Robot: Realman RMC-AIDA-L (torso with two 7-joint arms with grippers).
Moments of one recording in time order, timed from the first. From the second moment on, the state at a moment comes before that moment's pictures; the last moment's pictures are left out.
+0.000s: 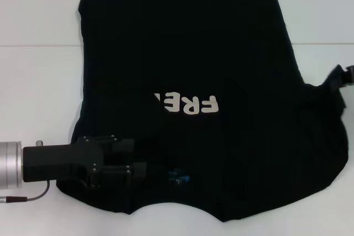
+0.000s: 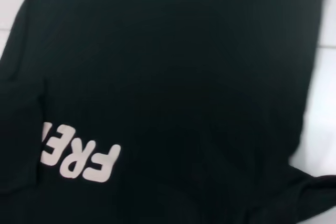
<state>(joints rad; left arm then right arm) -0.47 -2.03 0.74 0.60 1.97 1.65 -1.46 0.81 1.88 -0.66 -0.80 -2.59 -1.42 2.40</state>
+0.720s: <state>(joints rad) -0.47 -2.03 0.75 0.60 1.97 1.64 -1.46 0.92 1.96 -0.79 -0.72 -2.57 -1.33 2.31</state>
